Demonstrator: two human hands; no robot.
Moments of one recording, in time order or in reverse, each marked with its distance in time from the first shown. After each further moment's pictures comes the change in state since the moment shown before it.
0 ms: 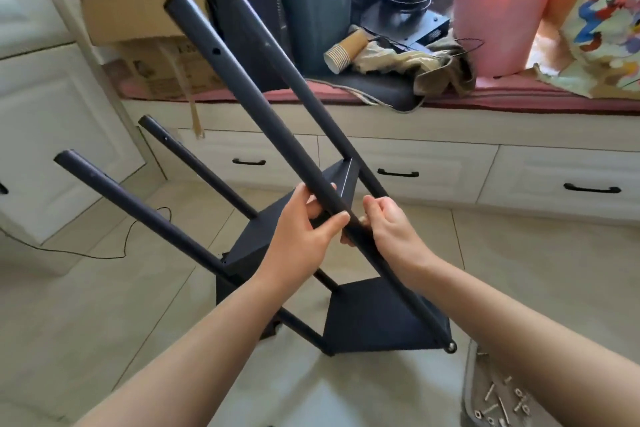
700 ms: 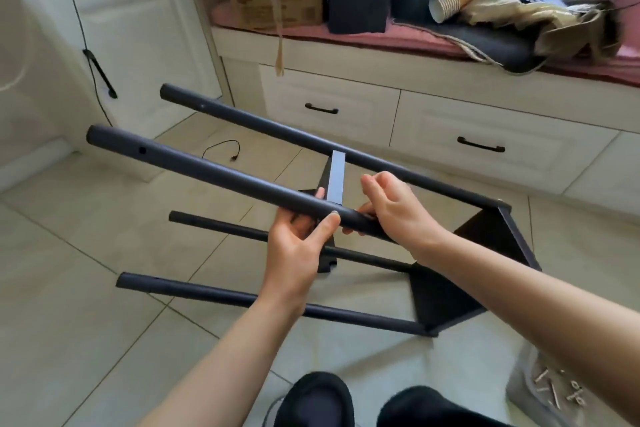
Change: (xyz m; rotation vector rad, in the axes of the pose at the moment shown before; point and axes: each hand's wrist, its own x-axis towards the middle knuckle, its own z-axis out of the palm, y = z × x) left_hand -0.116 -0.072 -0.077 -0.425 0.433 -0.253; right_hand -0.026 0.010 0.116 -0.223 -0.297 0.010
